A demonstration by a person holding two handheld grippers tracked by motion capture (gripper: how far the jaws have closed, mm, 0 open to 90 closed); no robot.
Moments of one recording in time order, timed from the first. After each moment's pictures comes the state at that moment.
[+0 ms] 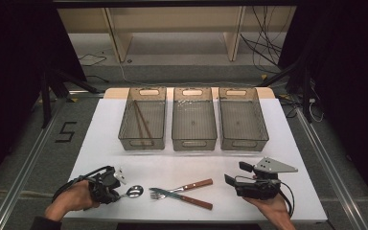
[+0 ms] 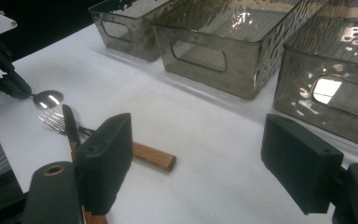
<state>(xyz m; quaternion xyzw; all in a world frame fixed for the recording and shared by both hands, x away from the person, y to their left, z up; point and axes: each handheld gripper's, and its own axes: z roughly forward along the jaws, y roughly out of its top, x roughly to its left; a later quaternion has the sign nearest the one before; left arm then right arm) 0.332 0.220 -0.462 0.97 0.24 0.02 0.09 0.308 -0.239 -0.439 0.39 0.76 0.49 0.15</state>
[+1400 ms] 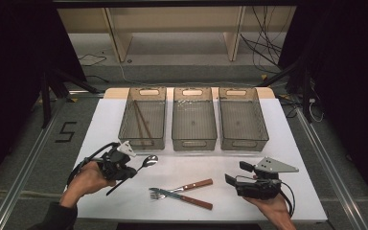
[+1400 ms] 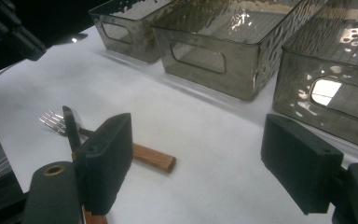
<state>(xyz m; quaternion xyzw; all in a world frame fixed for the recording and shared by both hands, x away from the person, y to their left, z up) 0.365 0.183 -0.400 0.93 0.30 0.06 0.23 0.308 -0.240 -0.438 0.39 0.76 0.49 0.15</state>
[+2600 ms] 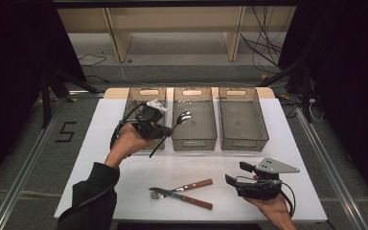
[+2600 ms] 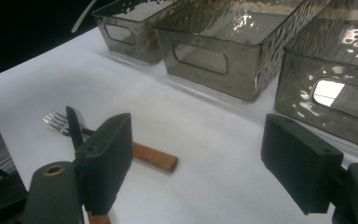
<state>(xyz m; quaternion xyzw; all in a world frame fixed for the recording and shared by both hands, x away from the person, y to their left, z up) 0.447 0.103 -0.349 0.87 0.33 0.08 0.35 0.307 -0.241 -0.437 0.39 0.76 0.50 0.14</state>
